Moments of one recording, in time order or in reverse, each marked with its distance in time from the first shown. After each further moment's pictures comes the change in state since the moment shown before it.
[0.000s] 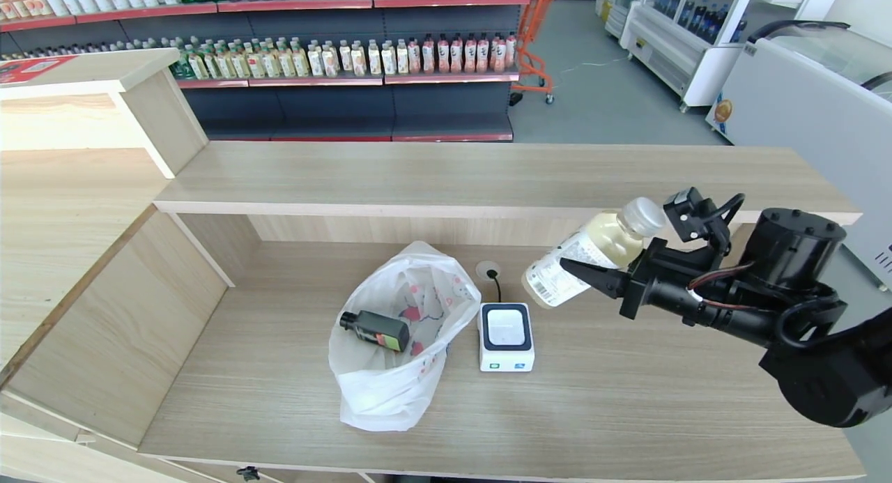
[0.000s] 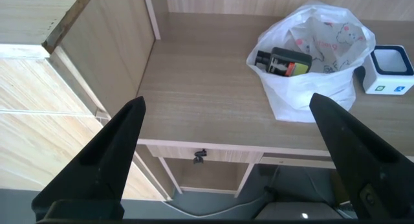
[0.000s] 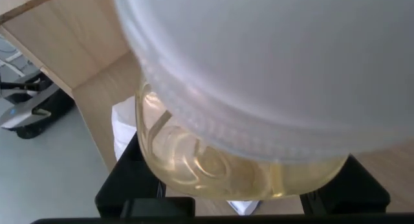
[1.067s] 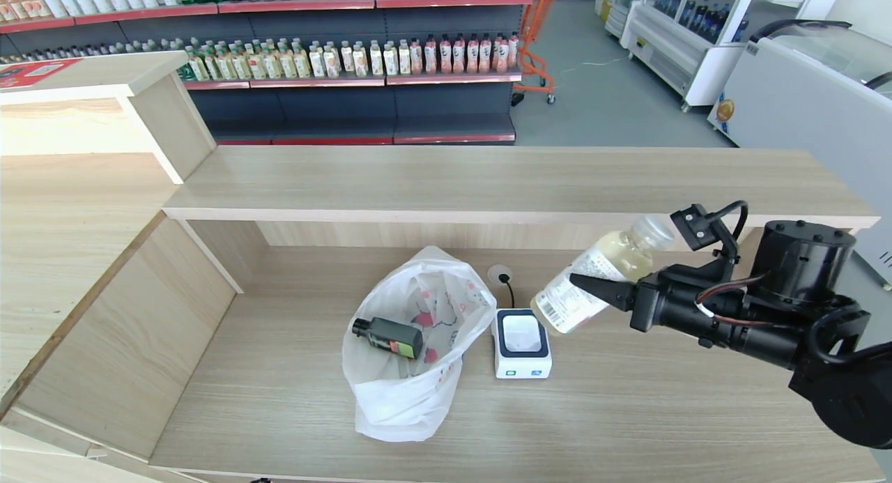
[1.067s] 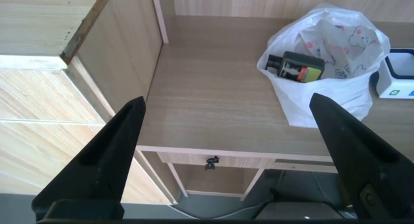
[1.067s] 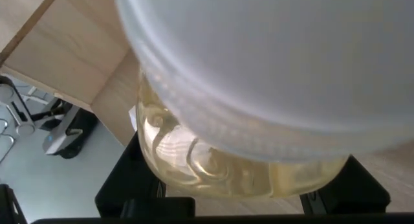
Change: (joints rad) left arm 0.000 0.000 0.000 0.000 0.000 0.000; right arm 0.030 -0.077 0.056 0.171 -0.125 0.200
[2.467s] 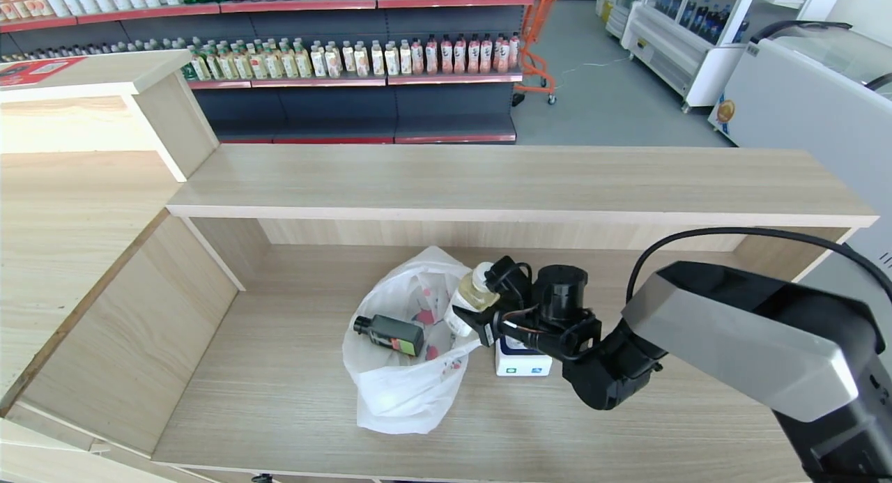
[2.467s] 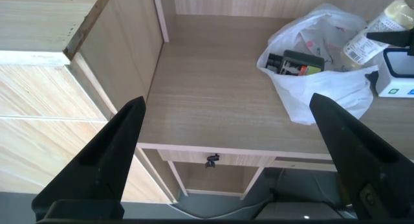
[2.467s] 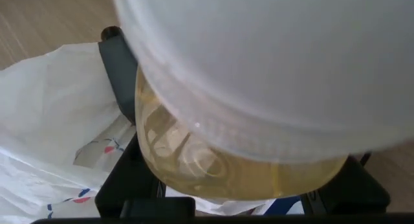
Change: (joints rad) left arm 0.000 0.000 0.000 0.000 0.000 0.000; right arm 0.243 0.689 -0.596 -0.064 -0.266 -0.393
